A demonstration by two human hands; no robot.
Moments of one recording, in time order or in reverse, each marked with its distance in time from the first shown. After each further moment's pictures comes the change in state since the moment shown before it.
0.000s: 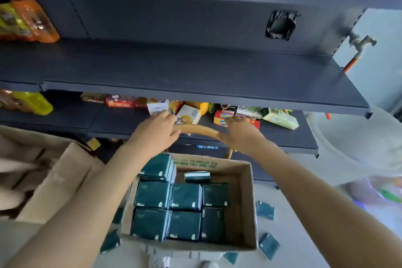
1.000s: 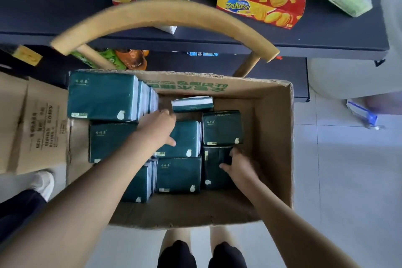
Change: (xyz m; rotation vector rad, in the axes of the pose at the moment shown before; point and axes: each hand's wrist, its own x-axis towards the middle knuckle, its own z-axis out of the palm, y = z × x) left_hand 0.036 -0.024 0.323 0.185 -0.735 0.105; right_hand -0.016 0.043 0.386 0.158 -0.596 0.527
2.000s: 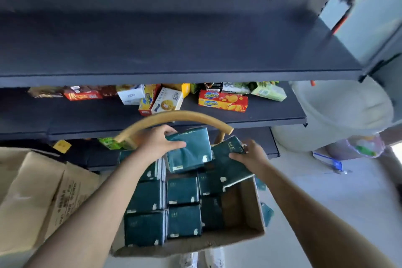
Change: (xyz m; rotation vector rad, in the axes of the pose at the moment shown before) left_hand -0.130 -0.023 -0.160 -0.989 0.442 0.018; right_hand -0.136 0.012 -0.209 0.782 0.401 -0.219
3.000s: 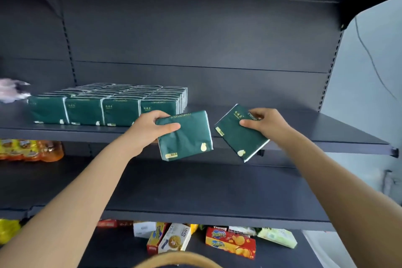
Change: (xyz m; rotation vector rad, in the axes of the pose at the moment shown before) left_hand -0.088 0.267 -0.250 -0.358 0.445 0.509; right_hand -0.071 -0.335 -0.280 0.171 0.207 -0.781
